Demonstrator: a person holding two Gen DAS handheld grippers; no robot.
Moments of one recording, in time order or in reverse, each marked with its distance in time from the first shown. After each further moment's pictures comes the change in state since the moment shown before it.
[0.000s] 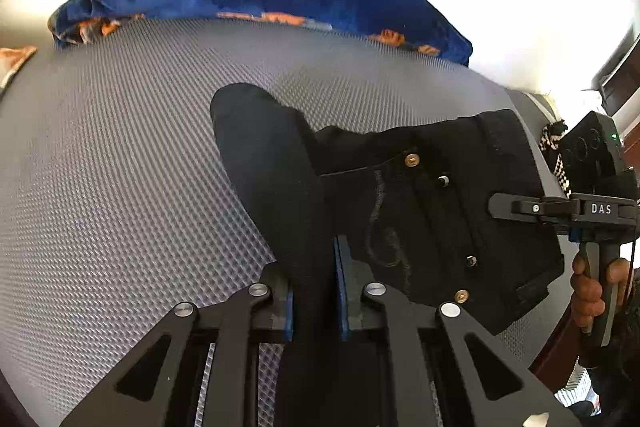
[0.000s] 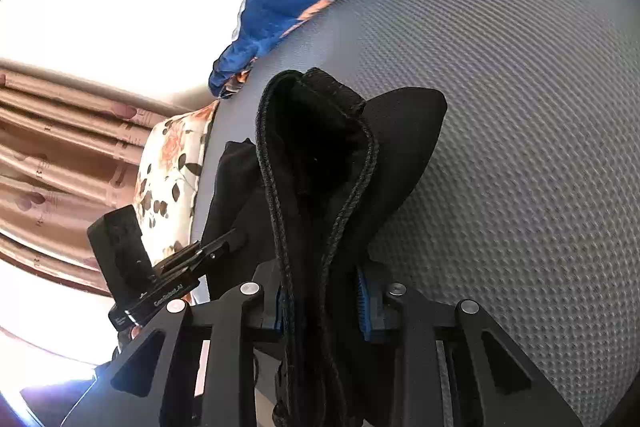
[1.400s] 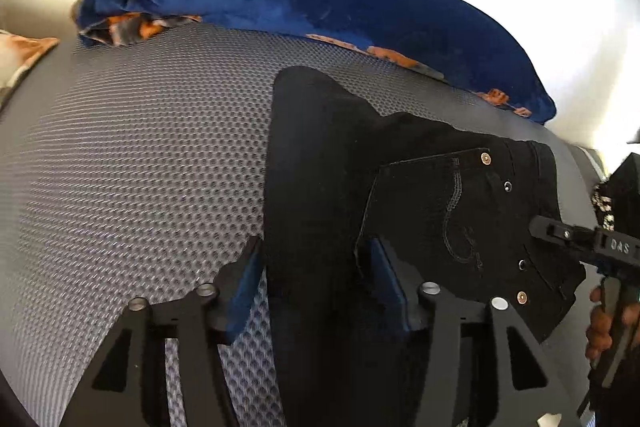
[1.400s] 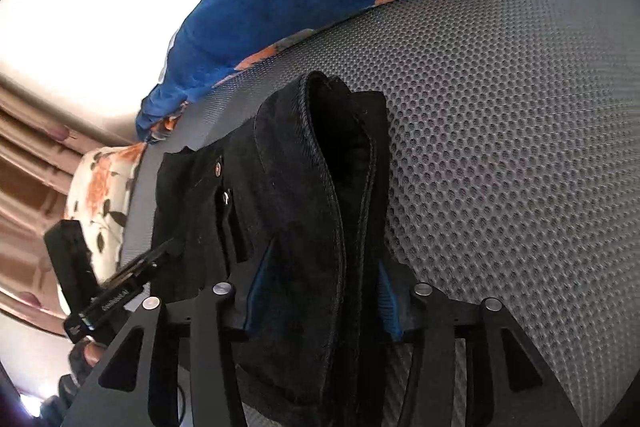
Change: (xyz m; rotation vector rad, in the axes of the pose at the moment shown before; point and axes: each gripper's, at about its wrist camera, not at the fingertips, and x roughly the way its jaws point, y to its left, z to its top) left arm 0.071 0.086 0.072 -0.110 -0.067 0.133; right arm 0.071 -0.004 0.093 -0.052 -0.107 -0.271
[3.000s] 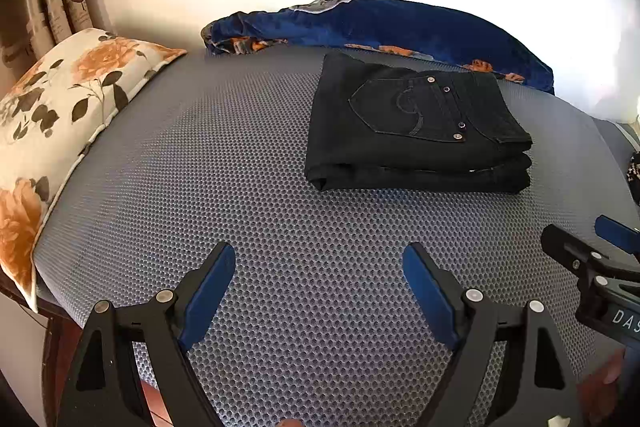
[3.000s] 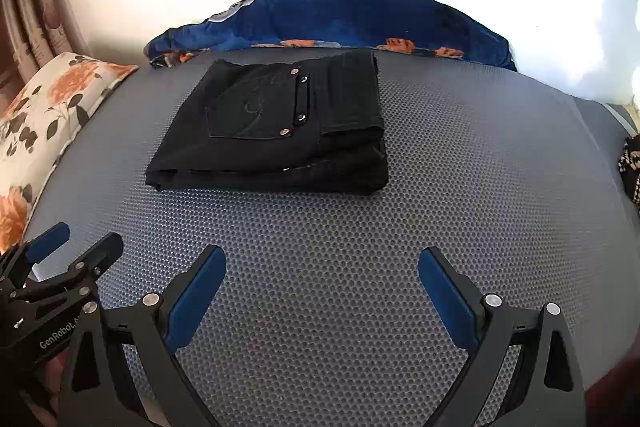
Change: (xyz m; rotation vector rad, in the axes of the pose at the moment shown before) left arm -0.160 -0.069 -0.170 -0.010 -0.138 0.324; right arm -0.116 0.109 -0.196 -0.301 -0.190 -0.421
